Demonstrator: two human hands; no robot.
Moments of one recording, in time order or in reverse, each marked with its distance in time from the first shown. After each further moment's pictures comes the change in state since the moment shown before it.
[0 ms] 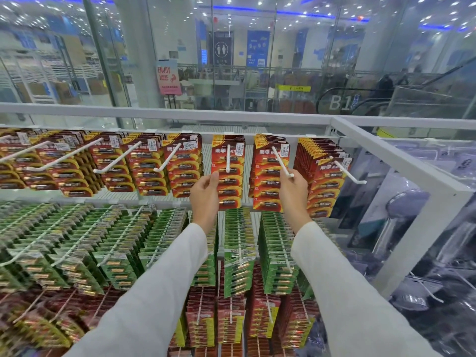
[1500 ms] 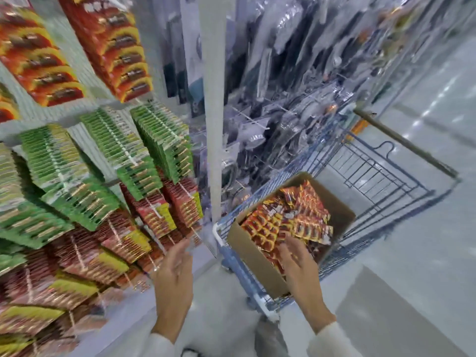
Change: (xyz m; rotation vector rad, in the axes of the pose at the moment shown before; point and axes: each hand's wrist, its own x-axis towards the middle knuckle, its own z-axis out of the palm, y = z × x) left_hand -0.328 -0.191 -0.018 0.421 -0.662 -0.210; right_hand -0.386 0.204 -0.289 -0.424 0.464 0.525
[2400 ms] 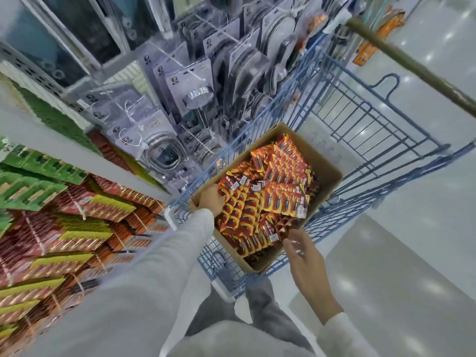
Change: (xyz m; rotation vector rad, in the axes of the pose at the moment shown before) left_hand 0.164 -0.035 0.309 0.781 -0.461 -0.206; right_hand 0.106 0.100 -0.114 0.009 -0.118 0.315
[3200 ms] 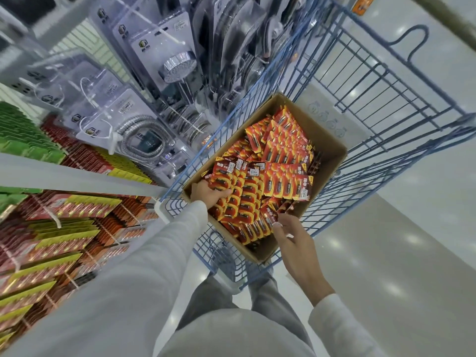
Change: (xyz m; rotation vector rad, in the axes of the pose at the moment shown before) left_hand 0.063 -0.057 0.044 -0.160 -0.171 -0.234; right_hand 0.025 -0.014 0.039 -0.012 -0.053 0.167
